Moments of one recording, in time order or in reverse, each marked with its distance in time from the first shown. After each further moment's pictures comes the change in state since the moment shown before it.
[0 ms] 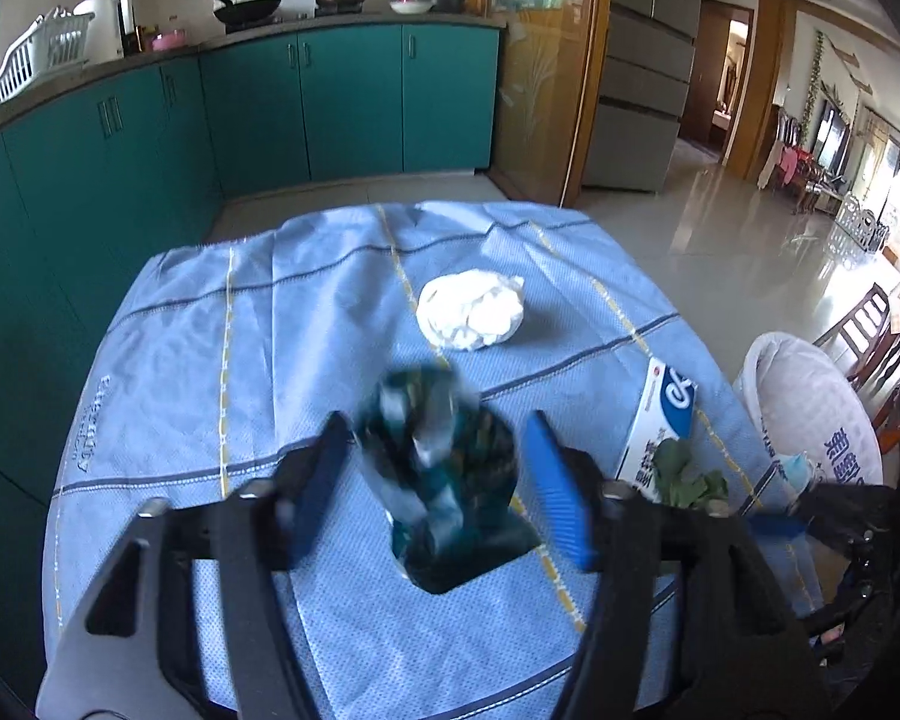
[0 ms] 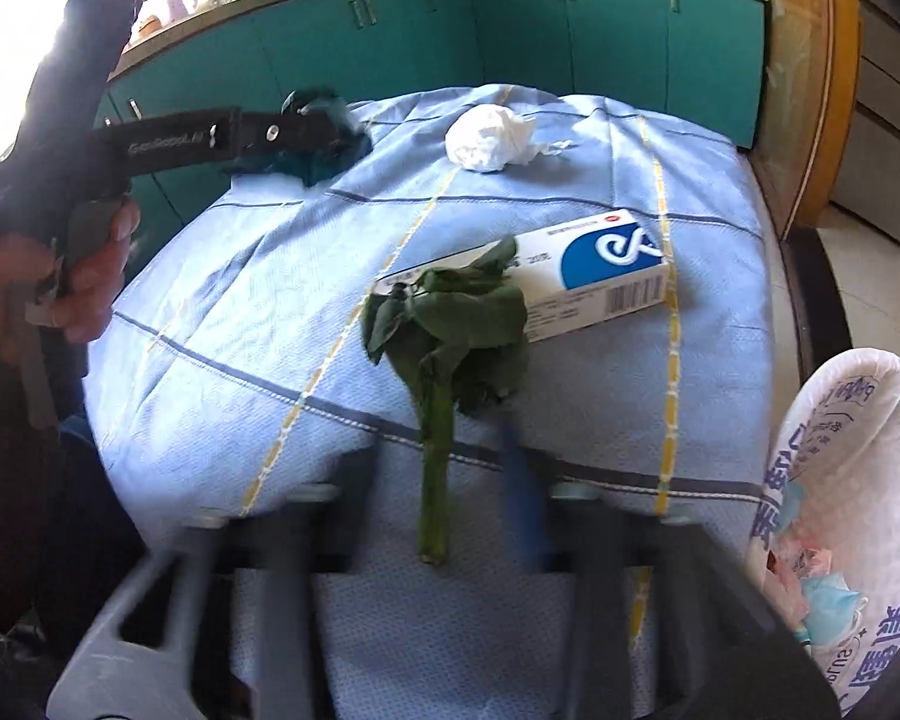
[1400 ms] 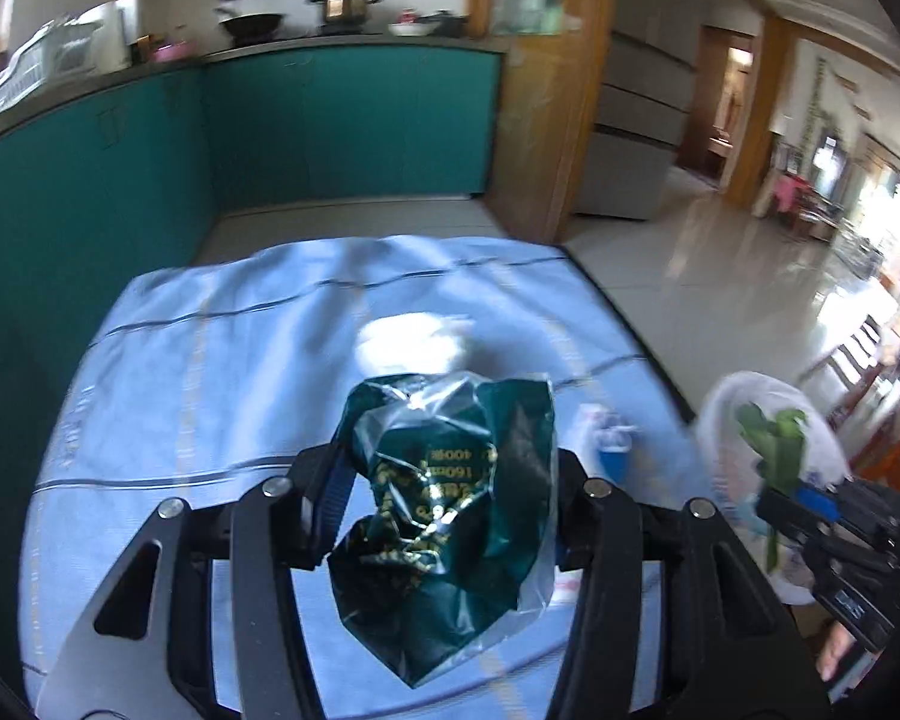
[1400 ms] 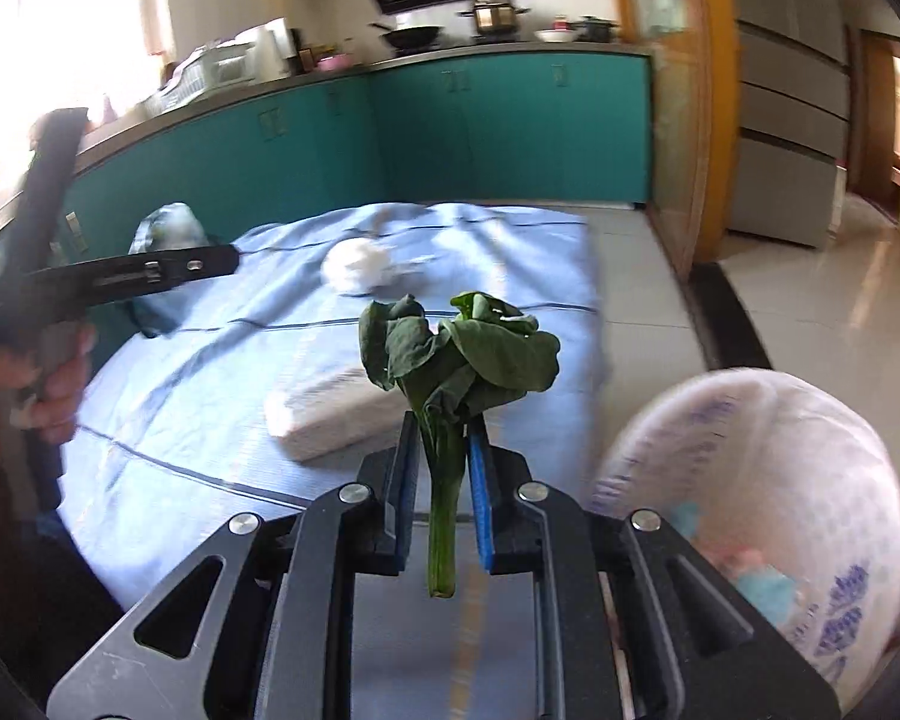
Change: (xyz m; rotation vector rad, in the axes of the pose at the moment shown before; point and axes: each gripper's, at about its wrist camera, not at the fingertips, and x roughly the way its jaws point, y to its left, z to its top) left arm -0.025 -0.048 0.013 -0.022 -0.076 -0.036; right arm -0.071 -0.050 -0.002 0.147 -0.243 -0.190
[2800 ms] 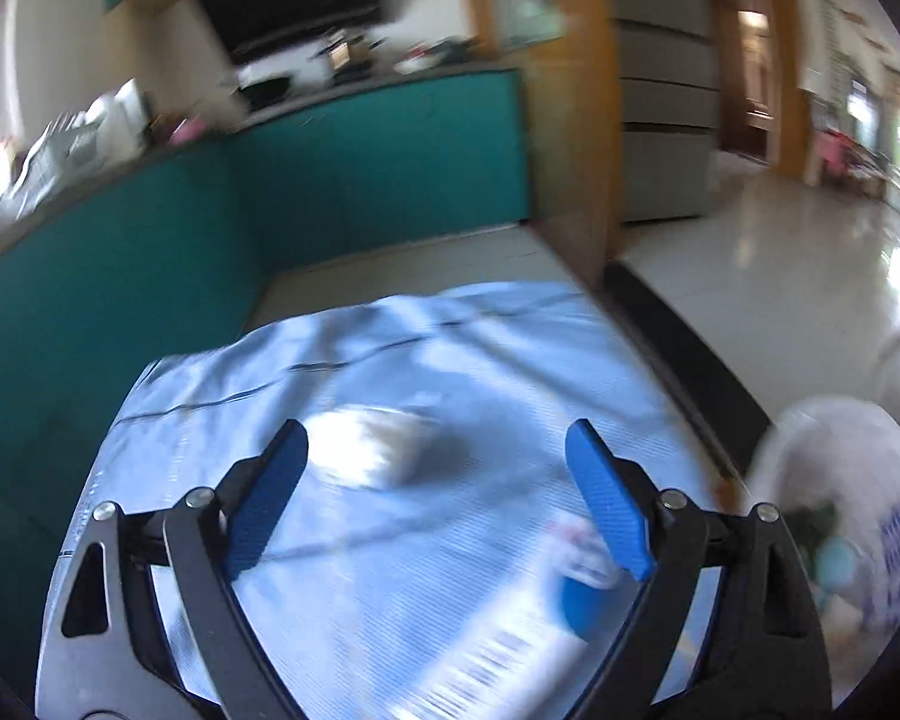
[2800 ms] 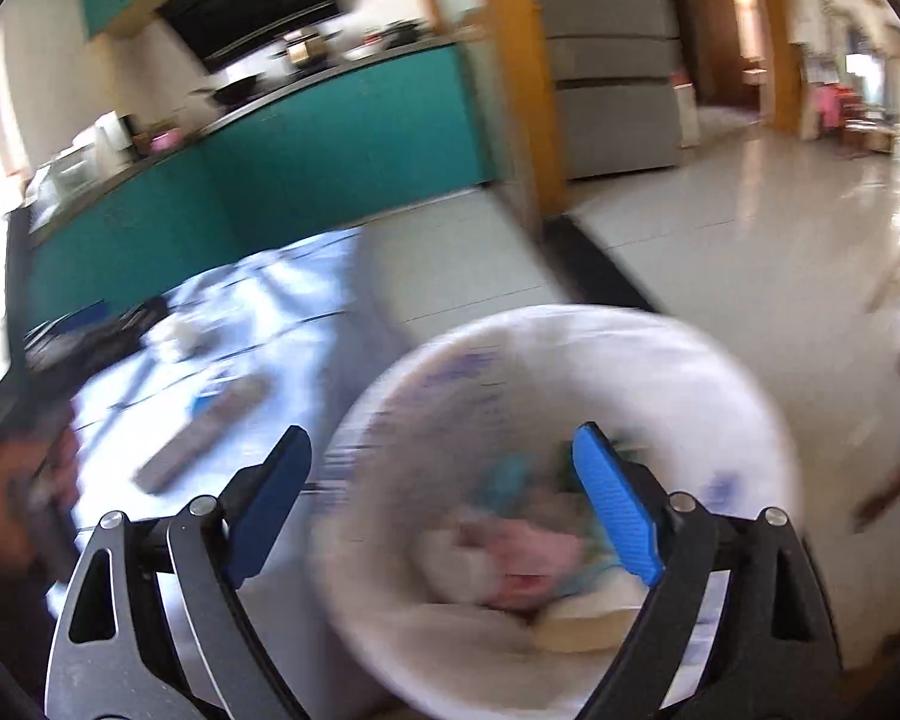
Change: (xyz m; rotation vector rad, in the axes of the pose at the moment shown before) left arm 0.077 -0.053 0.040 0.066 -0.064 0.265; right arm -0.038 -0.101 -0.027 0.284 -0.022 -0.176
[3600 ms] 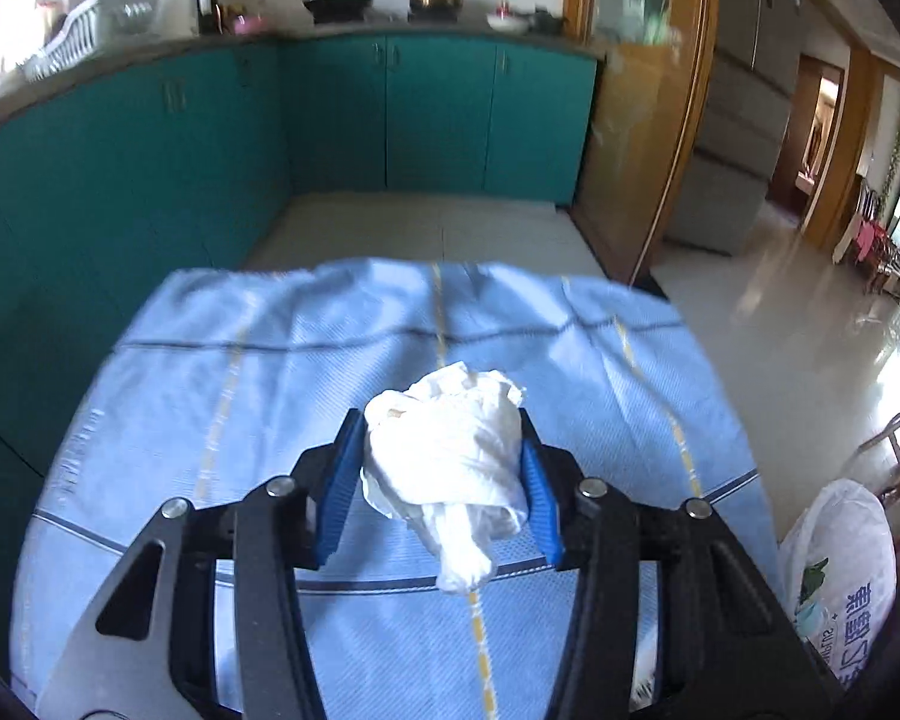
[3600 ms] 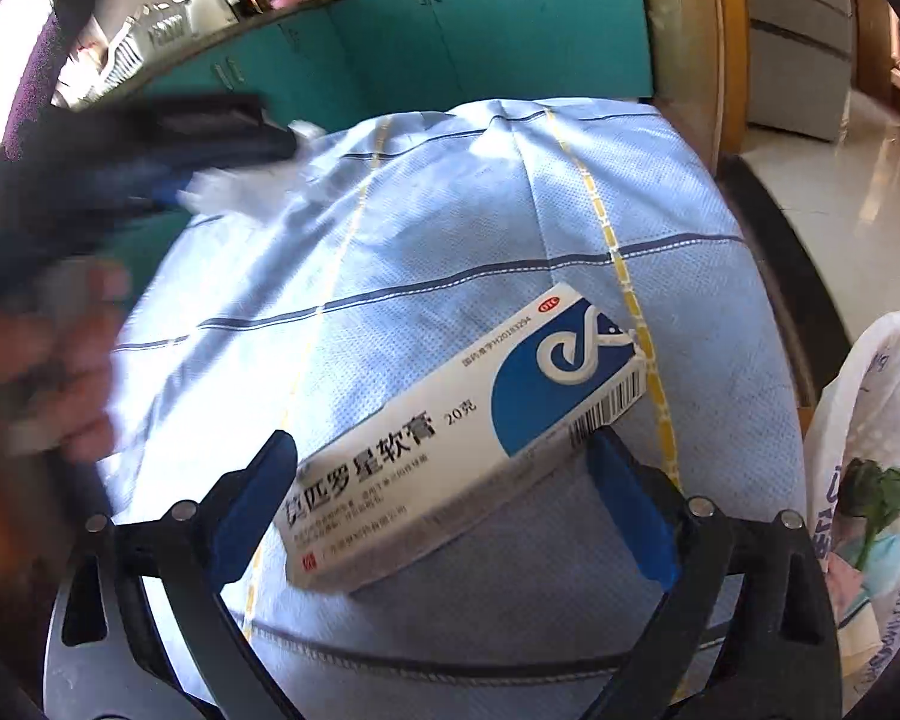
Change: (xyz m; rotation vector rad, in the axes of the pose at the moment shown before) left arm 0.026 0.100 -0.001 -0.198 0.084 -0.054; right arm 0.132 0.190 0.002 -0.165 0.256 0.157
